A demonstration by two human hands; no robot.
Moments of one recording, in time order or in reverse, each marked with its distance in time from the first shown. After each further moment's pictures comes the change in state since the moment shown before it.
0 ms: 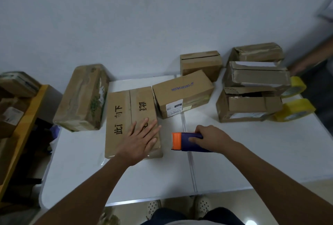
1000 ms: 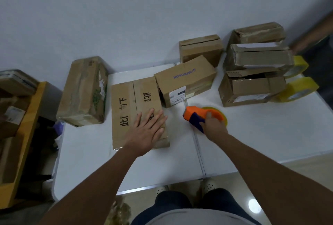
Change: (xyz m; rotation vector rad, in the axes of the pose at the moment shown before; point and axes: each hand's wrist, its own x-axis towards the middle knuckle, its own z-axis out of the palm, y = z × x) left_hand -0.007 0.000 -0.002 -0.033 -0.034 0.041; right_hand 0.027 0.000 0.066 0.157 0.164 0.418
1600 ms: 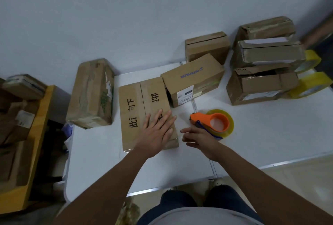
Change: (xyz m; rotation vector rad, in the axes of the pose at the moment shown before) left_hand 0.002 0.001 -0.004 -0.042 -0.028 0.006; right_hand -0.059 -0.050 0.019 1.205 -0.505 -0.030
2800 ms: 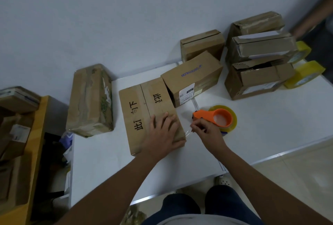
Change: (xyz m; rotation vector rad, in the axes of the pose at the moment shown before) left_hand 0.000 0.001 -0.002 0.123 0.123 0.131; right_hand 0.000 0.014 0.017 -0.386 0.404 -0.547
